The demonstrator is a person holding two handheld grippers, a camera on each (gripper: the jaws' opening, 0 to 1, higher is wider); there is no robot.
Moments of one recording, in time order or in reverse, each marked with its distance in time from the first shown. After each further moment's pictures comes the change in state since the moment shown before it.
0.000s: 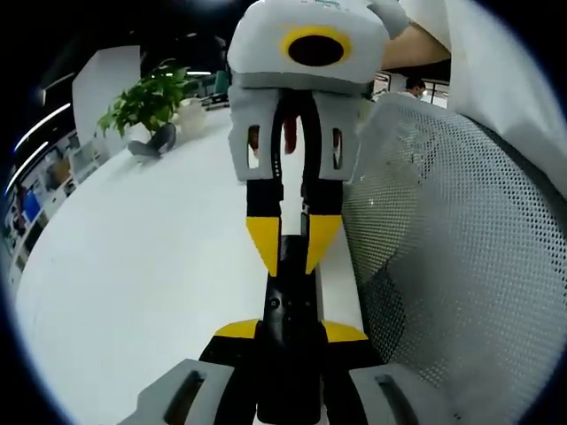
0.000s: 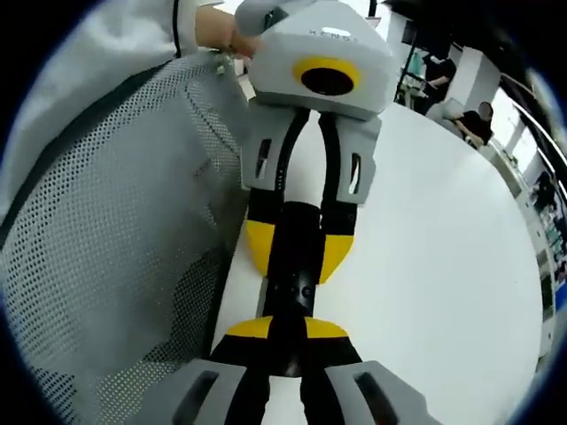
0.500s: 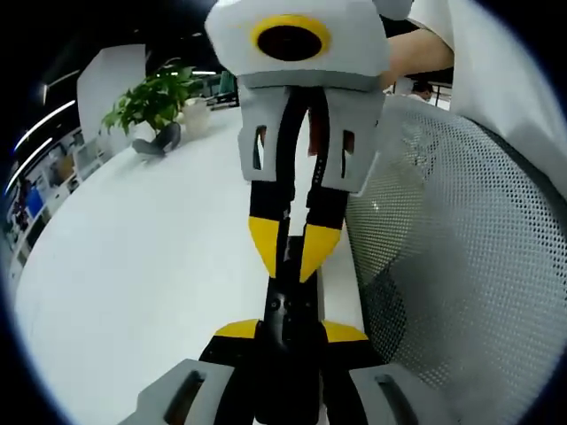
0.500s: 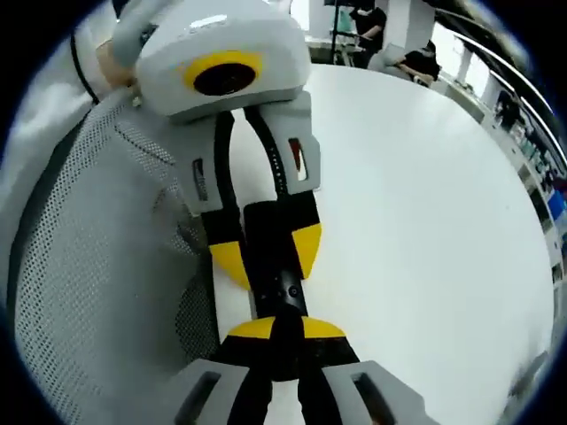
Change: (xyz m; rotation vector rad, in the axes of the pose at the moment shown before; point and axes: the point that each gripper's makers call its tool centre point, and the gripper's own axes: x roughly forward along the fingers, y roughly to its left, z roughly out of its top) left arm 0.000 0.001 0.000 -0.015 -0.005 0.016; right arm 0.000 -0.003 0.004 0.213 -0.039 -0.143
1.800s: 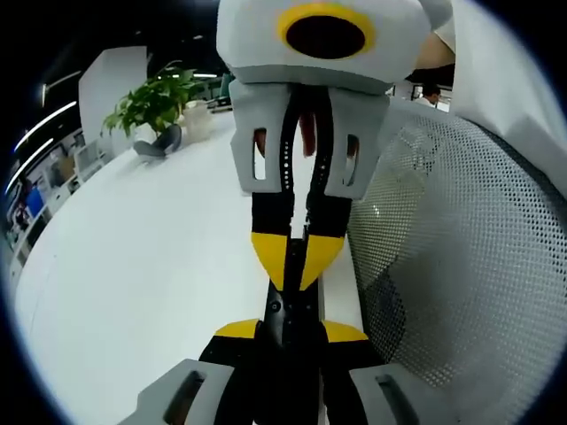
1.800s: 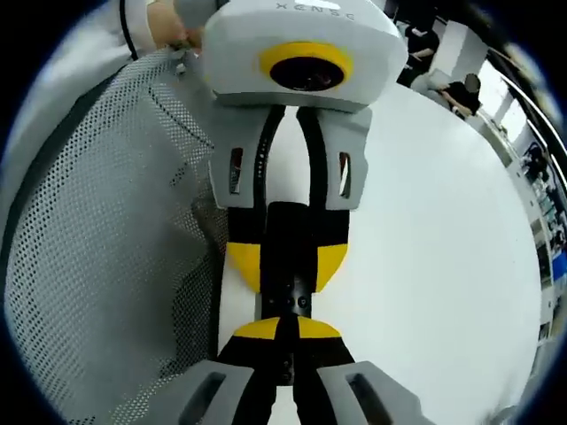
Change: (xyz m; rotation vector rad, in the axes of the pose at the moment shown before) left arm 0.000 -0.001 0.000 -0.003 -0.015 0.002; right arm 0.006 0.002 0.006 -0.083 0.119 0.066
